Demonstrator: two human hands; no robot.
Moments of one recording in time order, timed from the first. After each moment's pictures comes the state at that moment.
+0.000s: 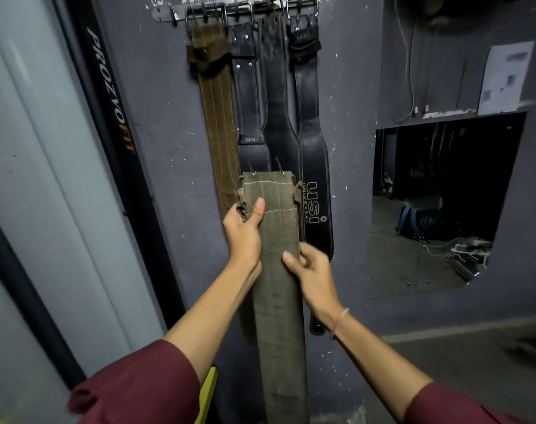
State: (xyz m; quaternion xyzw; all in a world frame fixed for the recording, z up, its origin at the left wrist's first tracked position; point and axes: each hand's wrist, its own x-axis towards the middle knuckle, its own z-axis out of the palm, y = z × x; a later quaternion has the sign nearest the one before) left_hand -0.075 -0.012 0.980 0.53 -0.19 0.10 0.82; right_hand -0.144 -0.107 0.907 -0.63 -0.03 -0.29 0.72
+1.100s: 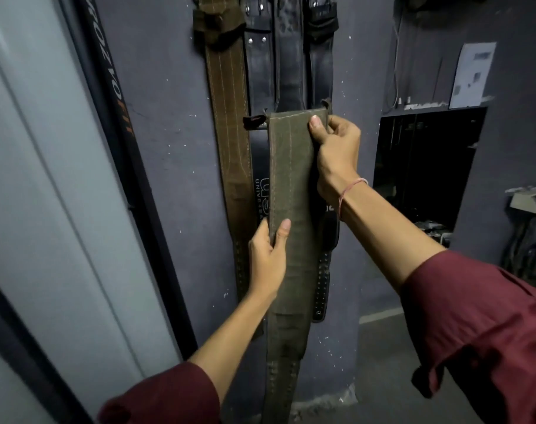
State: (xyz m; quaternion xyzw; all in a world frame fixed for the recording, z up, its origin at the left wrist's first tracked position) left_hand -0.041 0.052 0.929 0.59 -0.32 0.05 0.74; right_hand -0.045 -0.076 1.074 -0.55 0.02 -0.51 0.66
